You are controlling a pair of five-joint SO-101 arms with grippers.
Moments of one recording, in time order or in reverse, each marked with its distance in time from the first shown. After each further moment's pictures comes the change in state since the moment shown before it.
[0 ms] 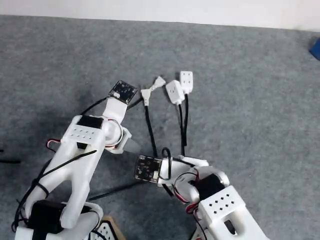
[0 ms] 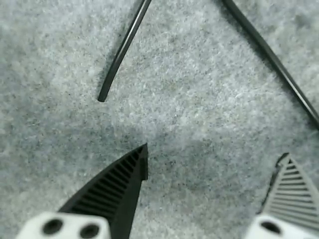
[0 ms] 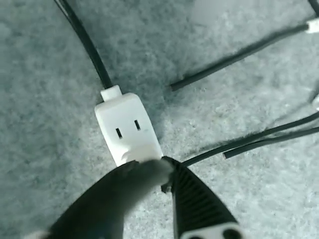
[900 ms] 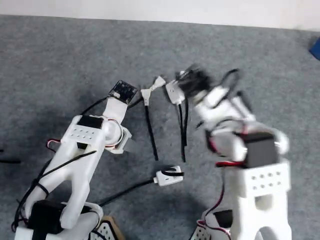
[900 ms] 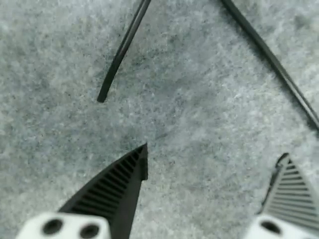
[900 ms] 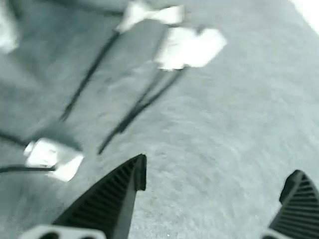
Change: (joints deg) left arm 0.5 0.0 0.0 0.0 0.0; right arm 20.7 3.1 -65.8 38.5 -21.1
